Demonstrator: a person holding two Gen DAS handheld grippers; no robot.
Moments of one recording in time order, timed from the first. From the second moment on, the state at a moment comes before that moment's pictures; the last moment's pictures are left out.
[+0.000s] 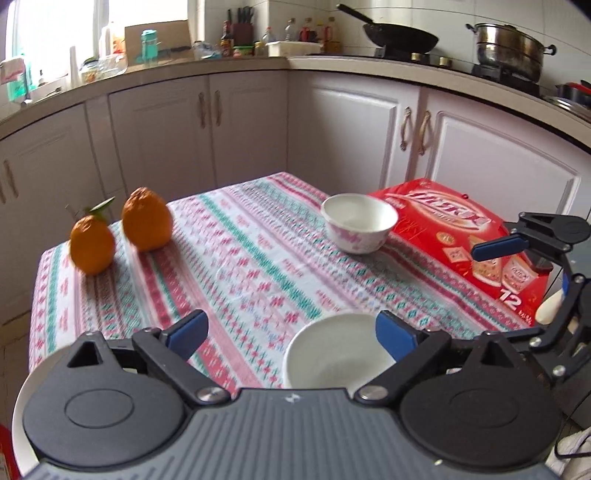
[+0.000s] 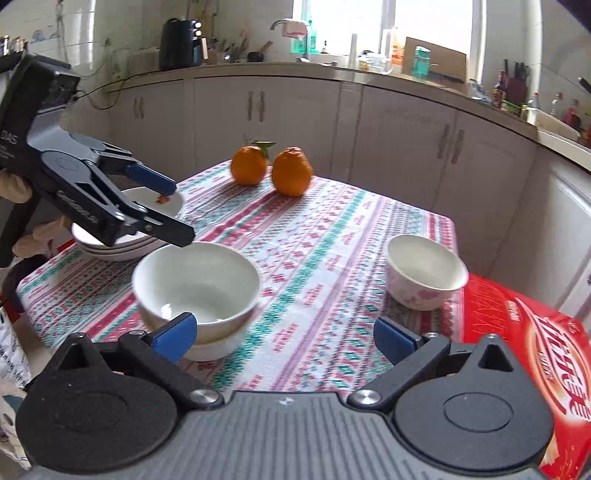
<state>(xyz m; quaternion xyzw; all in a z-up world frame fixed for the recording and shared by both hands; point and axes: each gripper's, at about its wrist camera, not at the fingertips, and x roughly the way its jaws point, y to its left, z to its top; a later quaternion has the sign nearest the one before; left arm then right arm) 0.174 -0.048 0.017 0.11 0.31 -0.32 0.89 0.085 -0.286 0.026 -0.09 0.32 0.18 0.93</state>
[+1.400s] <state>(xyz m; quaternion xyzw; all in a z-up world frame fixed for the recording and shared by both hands) 0.345 -0.238 -0.038 0.16 0.38 -0.40 0.82 0.237 -0.372 -0.039 -0.09 0.33 0.11 0.93</state>
